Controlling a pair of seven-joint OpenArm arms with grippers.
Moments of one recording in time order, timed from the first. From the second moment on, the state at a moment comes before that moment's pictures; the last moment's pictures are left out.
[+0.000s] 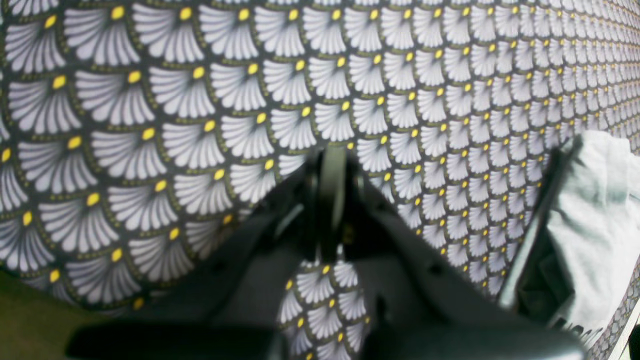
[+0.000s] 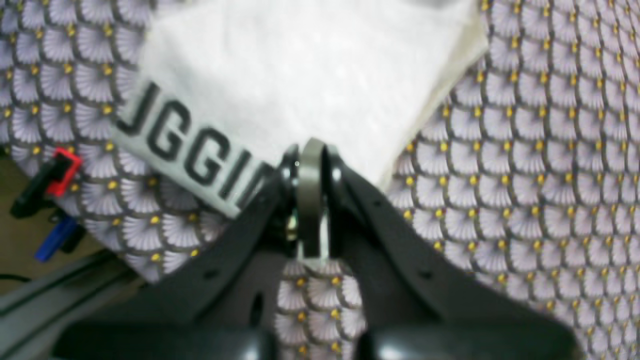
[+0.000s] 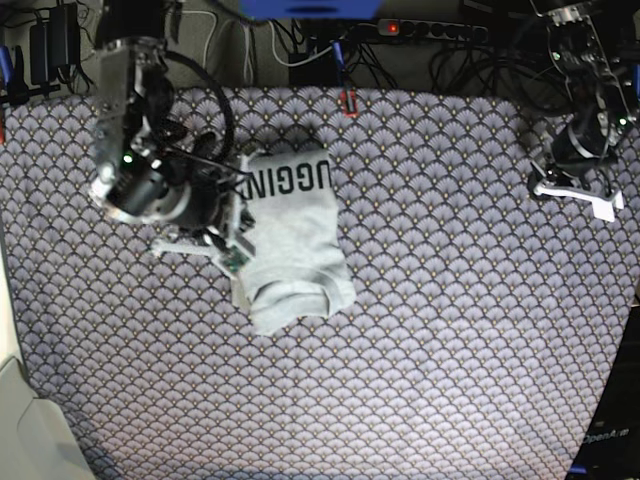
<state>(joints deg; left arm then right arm) 13.4 -12.8 -28.8 100.2 -42.9 6.3 56.7 -1.3 2.8 -3.0 113.4 14.8 39.7 -76.0</state>
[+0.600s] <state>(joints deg) 13.7 -12.8 -29.0 101.1 -42.5 6.3 56.7 -1.9 2.1 -8.8 96.8 15.3 39.7 -66.4</state>
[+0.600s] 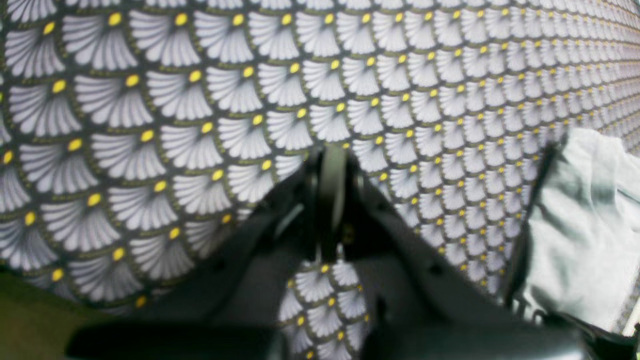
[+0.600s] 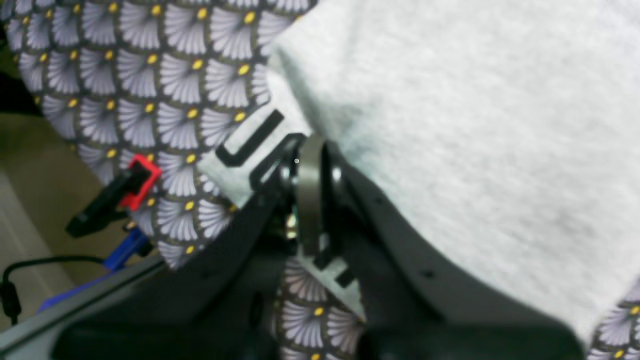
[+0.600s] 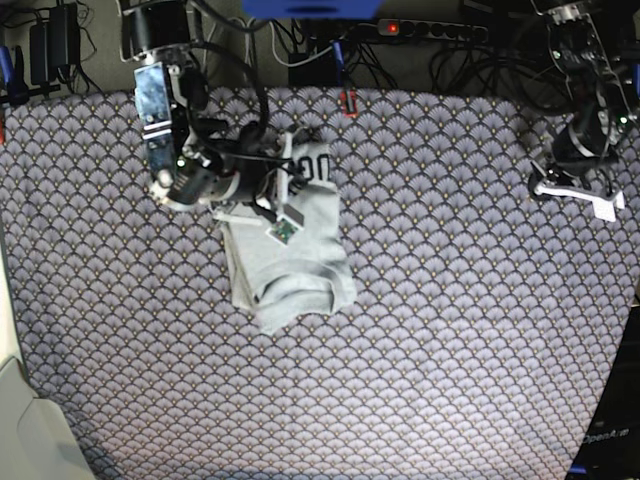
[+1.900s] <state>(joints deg) 37.6 -12.8 2.5 111.7 -12.3 5.8 55.1 -40.2 19.4 34.9 114.6 15.1 40.0 -56.3</state>
